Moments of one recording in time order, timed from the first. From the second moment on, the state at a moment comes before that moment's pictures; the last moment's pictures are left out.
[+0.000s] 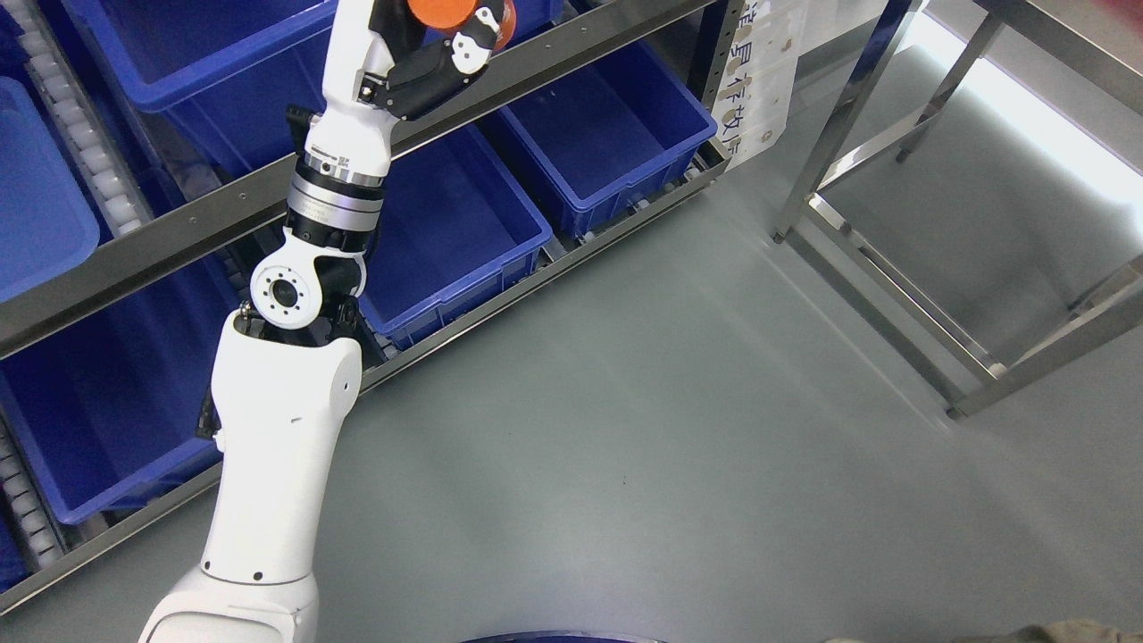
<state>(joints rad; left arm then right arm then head) -0.55 0.00 -0.13 -1.55 0.16 -0.41 -0.28 0.00 0.00 0.00 0.00 0.00 0.04 0.03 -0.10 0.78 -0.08</state>
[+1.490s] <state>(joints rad) -0.86 0.00 -0.37 -1.39 0.26 -0.15 -0.26 0.00 0.00 0.00 0.00 0.00 0.04 0.03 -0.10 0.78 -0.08</state>
